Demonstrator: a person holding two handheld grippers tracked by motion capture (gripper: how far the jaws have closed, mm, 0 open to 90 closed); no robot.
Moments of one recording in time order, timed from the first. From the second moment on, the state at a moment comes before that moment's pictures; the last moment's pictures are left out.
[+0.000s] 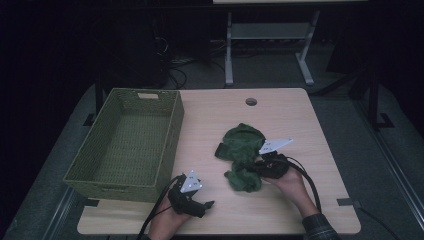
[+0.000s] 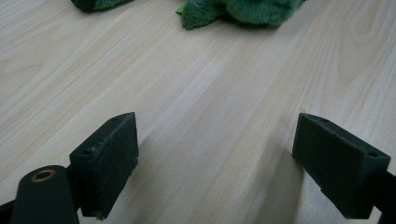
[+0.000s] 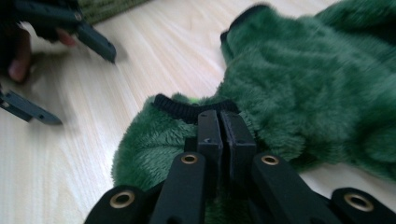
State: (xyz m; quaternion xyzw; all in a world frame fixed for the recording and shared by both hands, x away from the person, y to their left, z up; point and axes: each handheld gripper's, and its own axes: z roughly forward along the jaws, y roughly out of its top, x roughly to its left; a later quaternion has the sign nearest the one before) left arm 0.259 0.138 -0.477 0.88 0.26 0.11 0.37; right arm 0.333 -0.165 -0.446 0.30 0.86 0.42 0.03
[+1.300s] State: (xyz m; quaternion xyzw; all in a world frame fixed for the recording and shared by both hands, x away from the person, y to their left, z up) left arm 0.260 0.137 -0.477 0.88 0.26 0.11 0.38; right arm 0.329 -0.193 -0.428 0.34 0.83 0.44 0.09
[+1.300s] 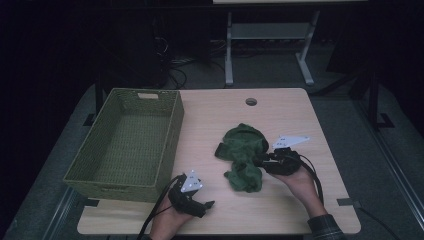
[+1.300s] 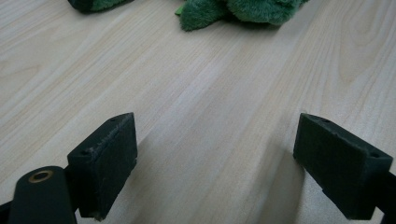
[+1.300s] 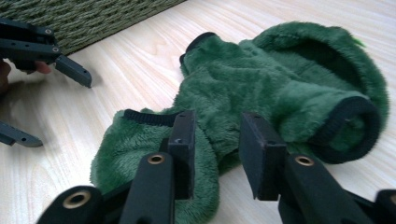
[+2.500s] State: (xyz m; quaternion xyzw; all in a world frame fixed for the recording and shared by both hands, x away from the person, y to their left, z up) left arm 0.346 0.090 -0.422 0.88 0.25 0.09 0.39; right arm 0.368 -0.212 -0.401 0.37 0.81 0.45 0.11
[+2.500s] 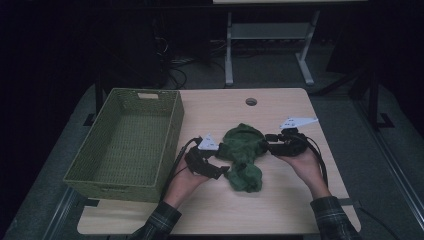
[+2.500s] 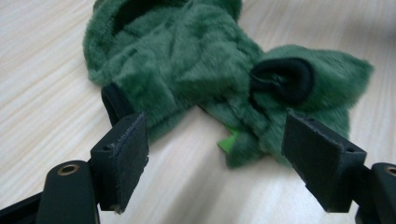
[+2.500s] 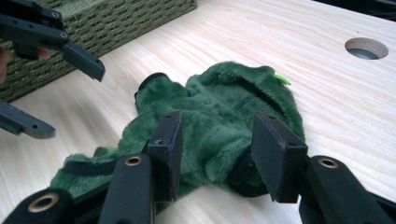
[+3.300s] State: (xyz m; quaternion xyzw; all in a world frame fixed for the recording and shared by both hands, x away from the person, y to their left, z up) left arm 0.433 0.069 -0.413 0.87 0.27 0.13 0.40; right arm 0.429 -0.206 -0.415 0.41 0.81 0.40 0.11
